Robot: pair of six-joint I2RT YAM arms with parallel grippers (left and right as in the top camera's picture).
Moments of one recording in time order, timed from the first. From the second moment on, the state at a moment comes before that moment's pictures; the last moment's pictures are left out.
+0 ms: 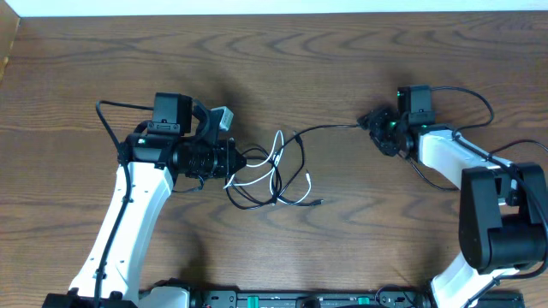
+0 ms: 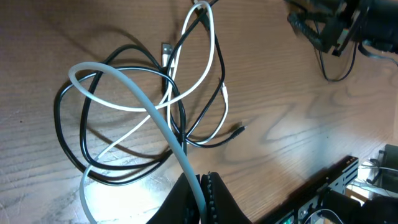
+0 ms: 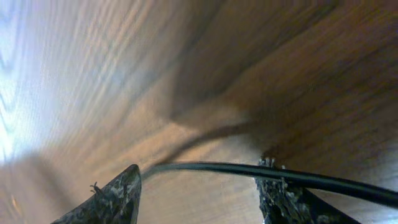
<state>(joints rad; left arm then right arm) -0.10 1.36 1.05 -0.93 0.59 -0.12 0.13 1.85 0.96 -0.12 -0.26 1.02</state>
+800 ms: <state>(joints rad) -0.10 1.36 1.05 -0.96 0.59 -0.12 0.15 1.95 0.99 0.08 -0.06 1.04</state>
